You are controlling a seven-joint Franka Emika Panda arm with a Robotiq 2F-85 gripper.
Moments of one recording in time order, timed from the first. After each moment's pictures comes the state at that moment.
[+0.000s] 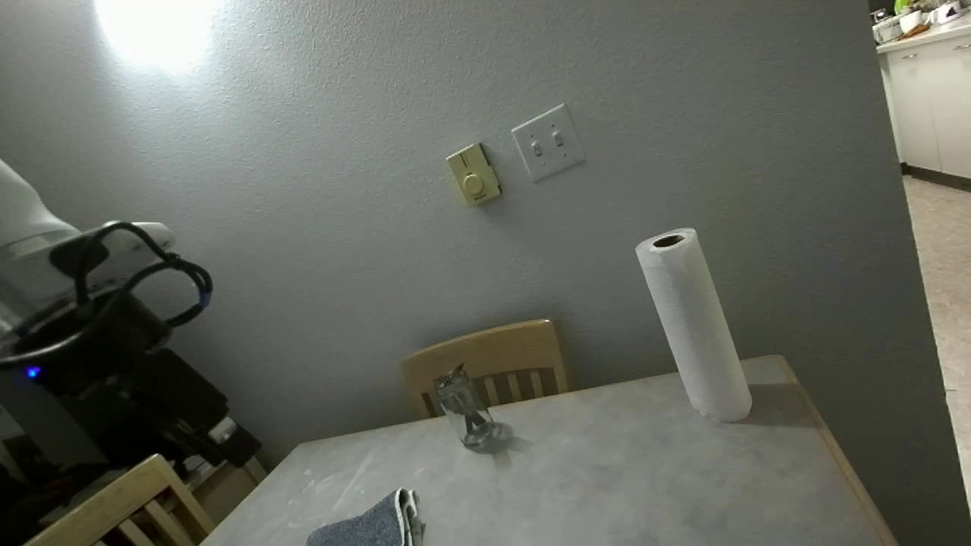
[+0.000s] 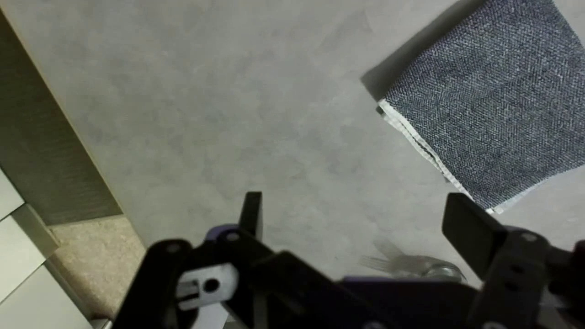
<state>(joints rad) -0.10 -0.30 -0.03 -2.35 -0.24 2.21 0.25</state>
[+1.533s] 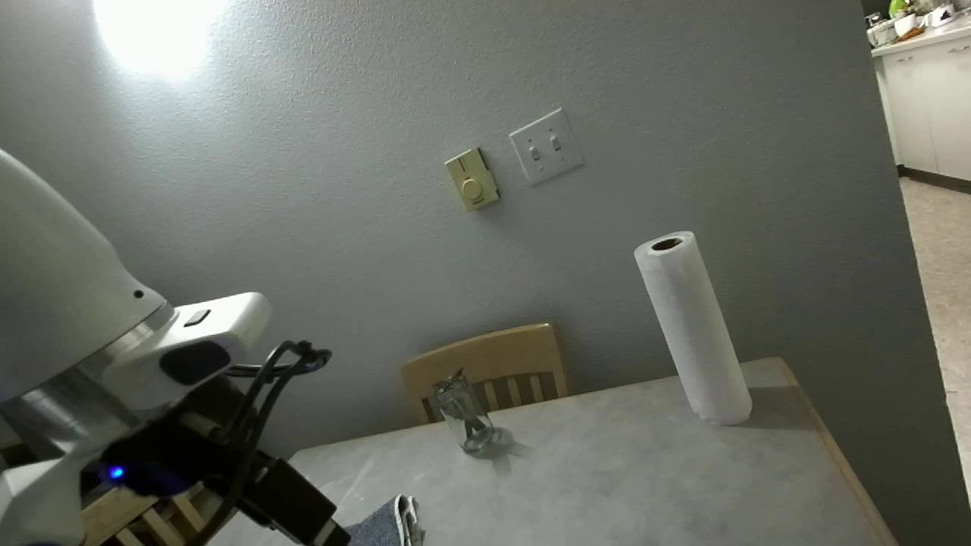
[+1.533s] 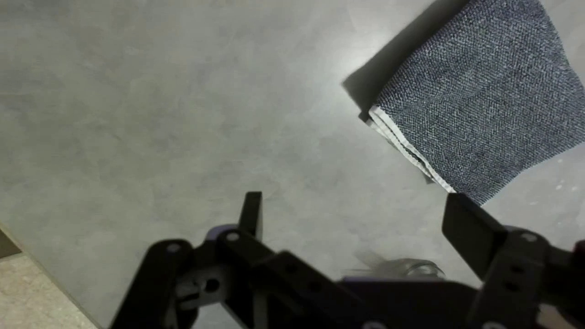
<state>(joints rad) -0.03 -0.24 -0.31 -2.49 0.08 2.47 -0.15</state>
